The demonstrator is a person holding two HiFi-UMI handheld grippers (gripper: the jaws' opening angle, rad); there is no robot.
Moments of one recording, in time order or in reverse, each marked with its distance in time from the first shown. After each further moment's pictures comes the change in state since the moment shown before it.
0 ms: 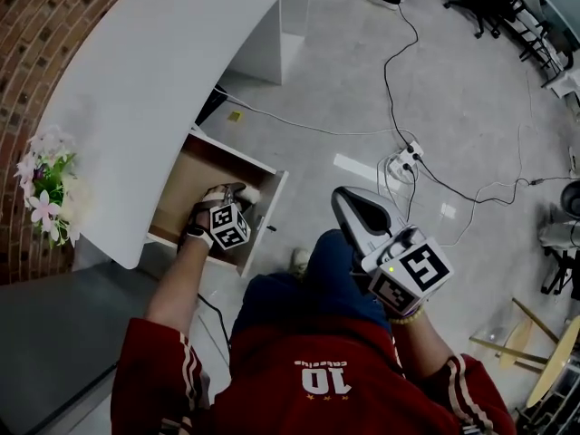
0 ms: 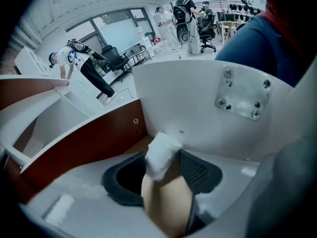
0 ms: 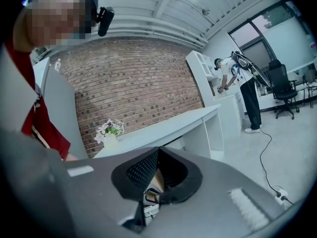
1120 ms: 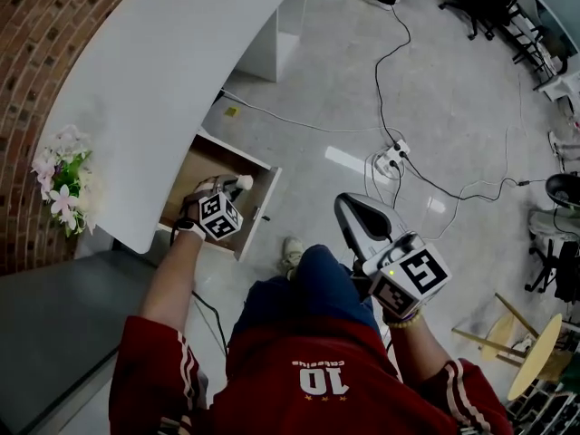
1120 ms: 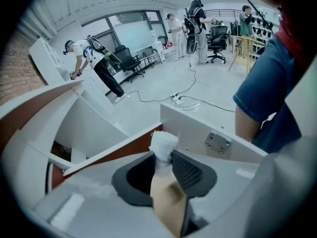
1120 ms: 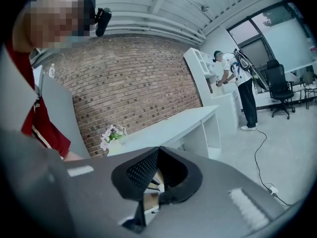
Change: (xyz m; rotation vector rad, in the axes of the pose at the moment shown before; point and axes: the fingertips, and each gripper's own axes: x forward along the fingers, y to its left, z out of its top) left arm -0.083 0.033 0.033 -0.119 -0.021 0.012; right arm -0.037 0.021 0.056 0.035 0.077 -0.033
